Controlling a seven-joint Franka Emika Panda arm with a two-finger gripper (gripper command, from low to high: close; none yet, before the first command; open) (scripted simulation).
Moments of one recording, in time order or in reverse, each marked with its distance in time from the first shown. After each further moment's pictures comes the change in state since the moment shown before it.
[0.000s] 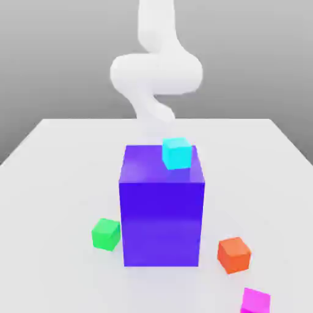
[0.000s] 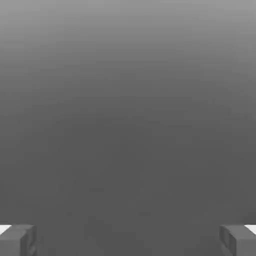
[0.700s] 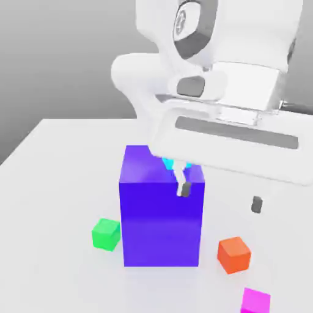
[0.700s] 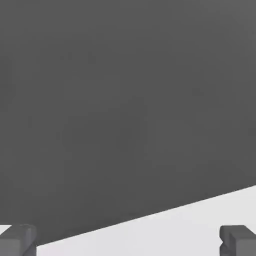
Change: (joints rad) arm -0.091 0.765 0.282 0.028 -0.319 0.167 0.644
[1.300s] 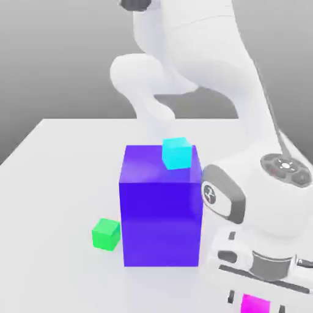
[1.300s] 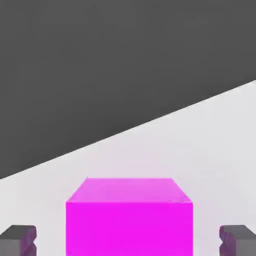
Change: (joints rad) arm 0.138 0.480 -0.047 0.035 -0.021 0.241 0.245
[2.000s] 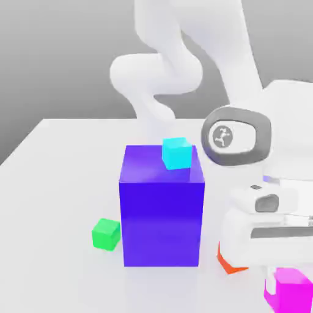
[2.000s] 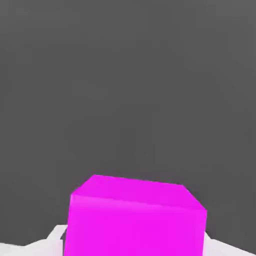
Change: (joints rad) arm 0.052 -0.235 -0.113 -0.003 -0.524 0.190 -0.199
